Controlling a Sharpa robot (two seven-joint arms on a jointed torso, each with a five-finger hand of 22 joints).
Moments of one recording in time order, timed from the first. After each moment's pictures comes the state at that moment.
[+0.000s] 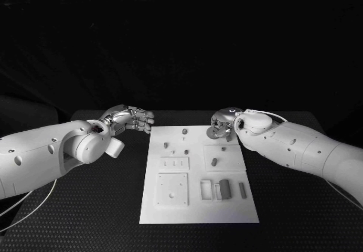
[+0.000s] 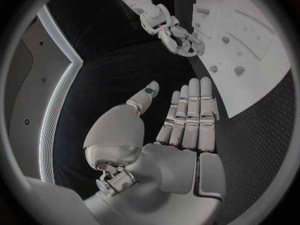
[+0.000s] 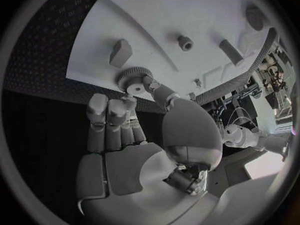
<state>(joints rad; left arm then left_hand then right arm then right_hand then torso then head) 1.35 -0.84 -0.13 1.36 -0.21 -0.13 0.17 0.96 -0.03 0.48 -0.29 0.05 0.78 0.20 0.37 0.43 1.06 0.15 0.18 0.12 1.05 0.07 0.33 0.75 0.04 1.01 -0.02 0.17 0.91 1.23 -0.48 -0.01 0.88 -1.78 -0.14 -0.06 1.03 -0.15 0.66 -0.26 0.05 0.81 0.11 0.36 0.49 1.02 0.03 1.09 1.09 1.23 -0.08 1.34 0.96 0.18 1.13 -0.10 1.21 1.31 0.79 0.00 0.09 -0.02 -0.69</state>
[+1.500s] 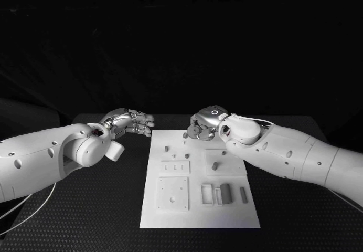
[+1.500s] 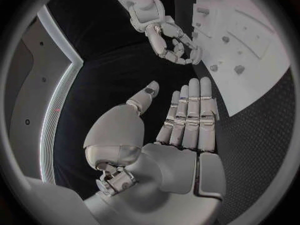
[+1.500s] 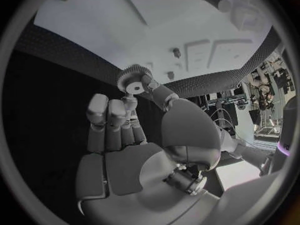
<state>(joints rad) 1.35 -0.85 -0.13 1.37 -0.21 -0.13 0.17 0.96 -0.03 0.48 -0.29 0.05 0.78 0.20 0.37 0.43 1.06 0.15 0.17 0.12 1.05 0.07 0.32 0.75 0.05 1.01 -0.02 0.17 0.91 1.25 -0.49 -0.01 1.14 -1.94 -0.26 -0.14 1.01 -0.09 0.66 -0.26 0.05 0.86 0.06 0.36 0.48 1.03 0.01 1.10 1.06 1.24 -0.10 1.34 0.96 0.18 1.13 -0.10 1.21 1.31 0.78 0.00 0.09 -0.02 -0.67</state>
